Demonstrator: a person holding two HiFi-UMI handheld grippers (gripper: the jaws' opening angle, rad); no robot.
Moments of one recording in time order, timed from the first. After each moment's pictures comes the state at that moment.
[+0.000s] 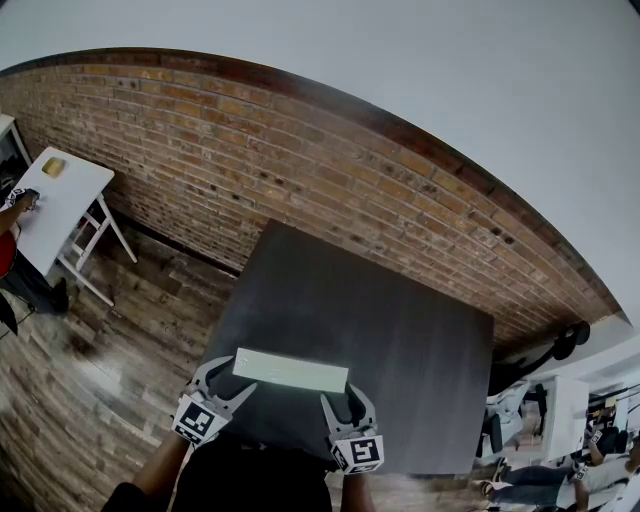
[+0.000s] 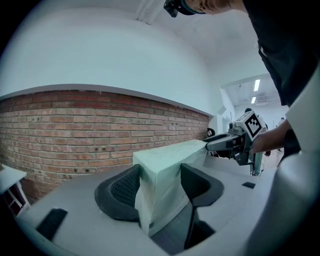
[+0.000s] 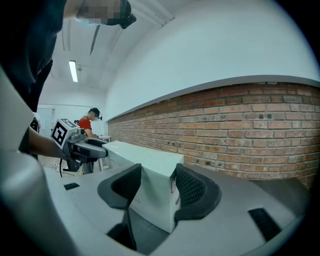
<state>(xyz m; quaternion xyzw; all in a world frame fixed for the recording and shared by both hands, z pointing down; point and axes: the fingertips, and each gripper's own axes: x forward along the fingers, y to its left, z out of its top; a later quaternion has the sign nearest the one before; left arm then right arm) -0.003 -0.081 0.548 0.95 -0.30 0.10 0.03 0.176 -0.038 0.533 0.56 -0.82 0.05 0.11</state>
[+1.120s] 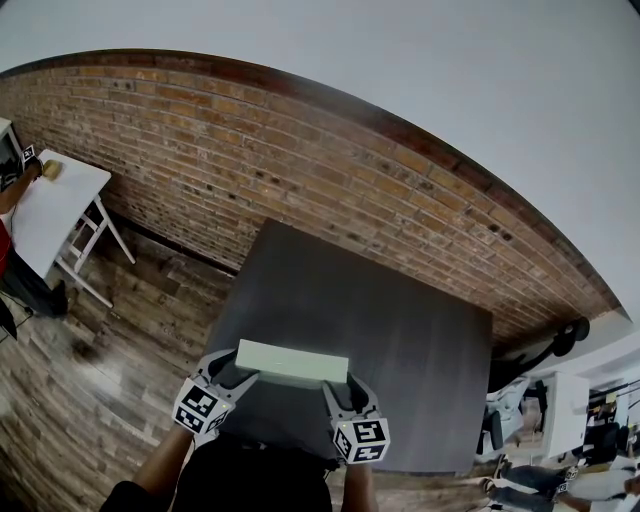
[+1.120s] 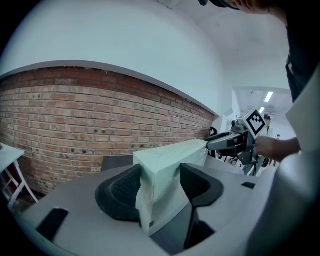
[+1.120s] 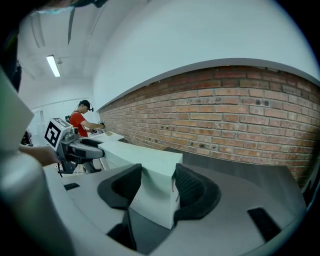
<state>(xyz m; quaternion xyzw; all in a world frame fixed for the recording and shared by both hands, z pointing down) 0.008 -0.101 0.555 0.93 -0.30 0.14 0.13 0.187 -0.061 0.529 0.58 -0.78 0.15 0.18</state>
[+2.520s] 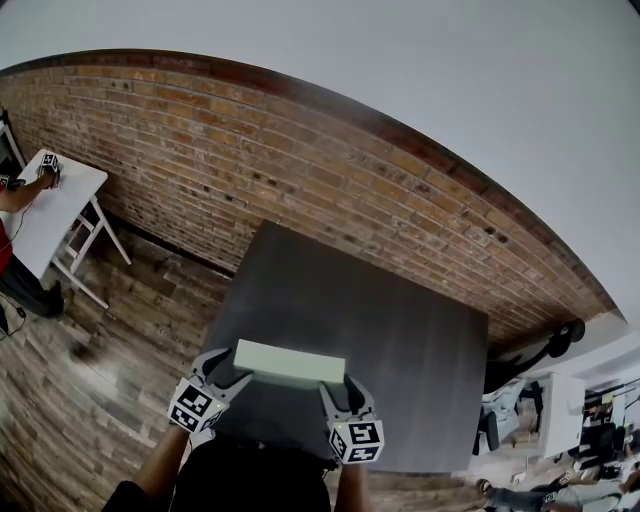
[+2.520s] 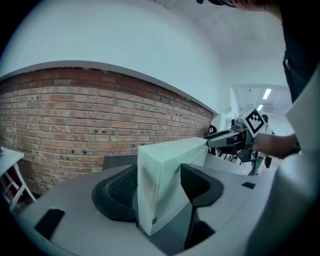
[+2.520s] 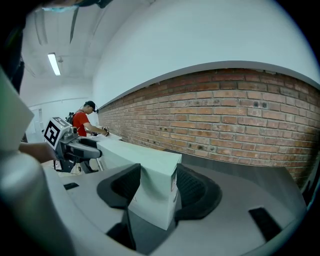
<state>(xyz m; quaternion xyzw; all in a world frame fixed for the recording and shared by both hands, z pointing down) 0.000 -0.105 0.568 0.94 -0.29 0.15 0.12 0.190 -0.064 0.537 0.59 -0.78 0.14 0.17</state>
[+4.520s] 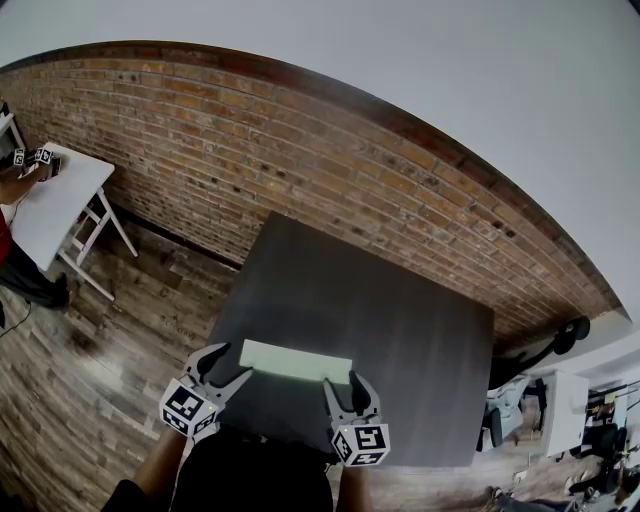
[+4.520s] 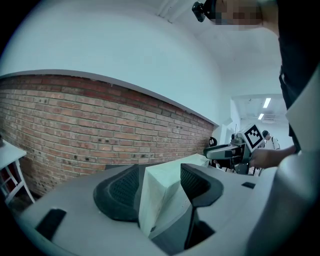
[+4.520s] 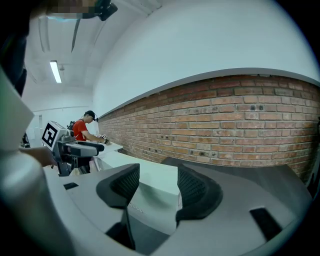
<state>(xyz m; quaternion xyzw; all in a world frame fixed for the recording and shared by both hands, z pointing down) -0.021 -0.090 0.522 0.94 -0.31 0.08 0.12 0.176 -0.049 0.513 0.60 -0.78 0.12 0.12</state>
